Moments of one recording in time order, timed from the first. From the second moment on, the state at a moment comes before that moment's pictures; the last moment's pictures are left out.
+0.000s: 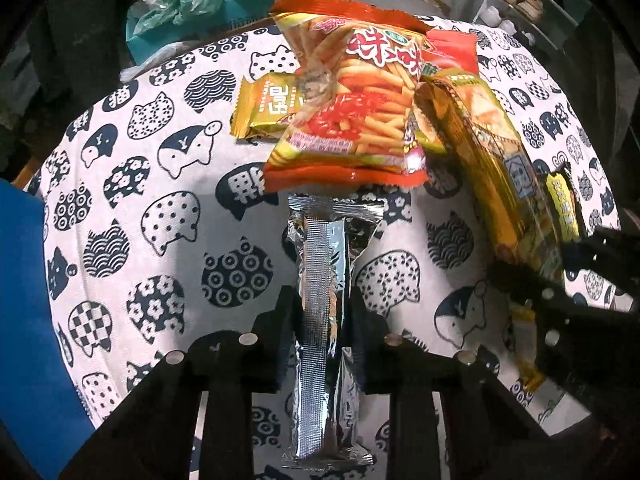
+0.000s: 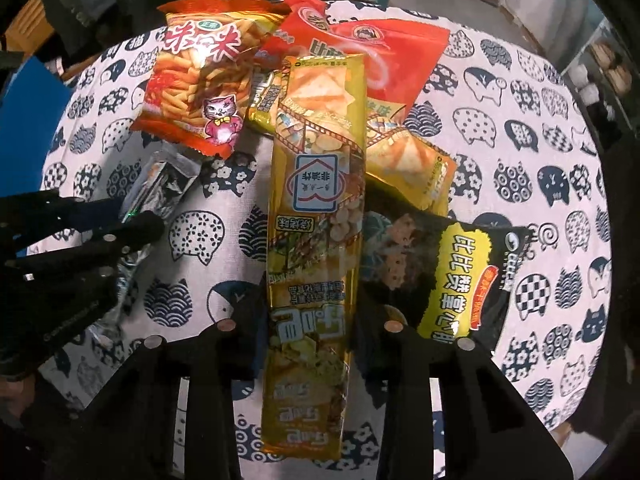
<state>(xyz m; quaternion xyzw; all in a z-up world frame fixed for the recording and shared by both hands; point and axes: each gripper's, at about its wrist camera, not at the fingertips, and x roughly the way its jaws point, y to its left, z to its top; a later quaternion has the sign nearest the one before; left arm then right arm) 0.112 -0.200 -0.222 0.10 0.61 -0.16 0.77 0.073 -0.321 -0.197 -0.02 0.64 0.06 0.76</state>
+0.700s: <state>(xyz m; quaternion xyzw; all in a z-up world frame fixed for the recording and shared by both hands) 0.057 -0.164 -0.146 0.15 0.55 -0.15 0.81 0.039 -0.320 -0.136 -0.02 0.62 0.05 0.78</state>
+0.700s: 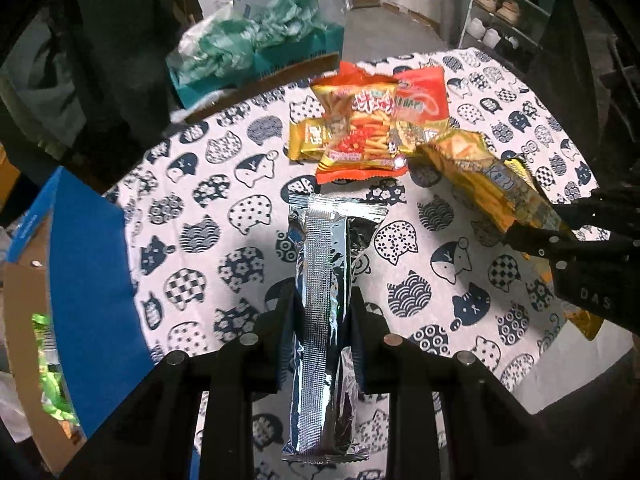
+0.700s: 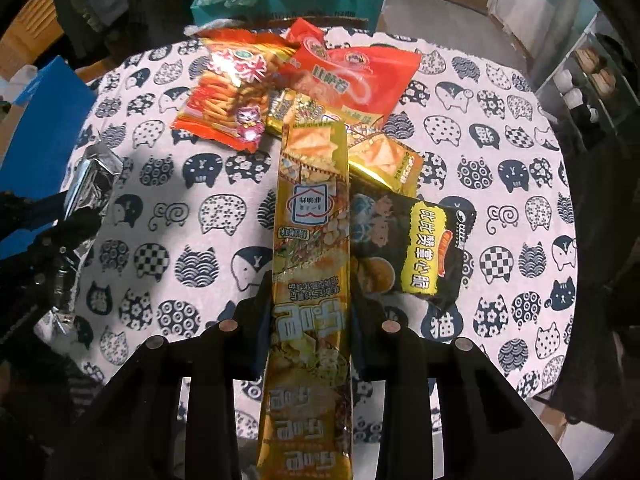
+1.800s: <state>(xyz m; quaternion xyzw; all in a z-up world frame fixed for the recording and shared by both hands) 0.024 -0.081 -0.044 0.16 0.47 -0.09 0.86 0.021 -0.232 -0.026 -0.05 0.54 0.15 0.83</state>
